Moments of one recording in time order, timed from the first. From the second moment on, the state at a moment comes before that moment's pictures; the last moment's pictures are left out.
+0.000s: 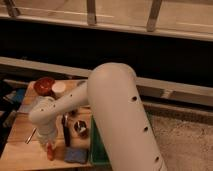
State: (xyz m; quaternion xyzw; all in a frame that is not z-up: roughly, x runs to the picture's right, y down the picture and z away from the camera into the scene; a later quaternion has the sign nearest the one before) arm -0.285 0.292 0.750 -0.42 0.19 0.52 0.72
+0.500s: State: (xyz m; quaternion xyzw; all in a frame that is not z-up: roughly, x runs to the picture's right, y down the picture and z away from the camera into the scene) arm -0.277 0.254 0.718 -0.40 0.14 0.54 0.73
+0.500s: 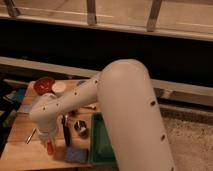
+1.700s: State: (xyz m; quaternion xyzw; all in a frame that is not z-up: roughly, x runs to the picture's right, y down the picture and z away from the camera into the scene) arm -0.189 0.042 0.735 -0.34 -0.04 0.60 0.72
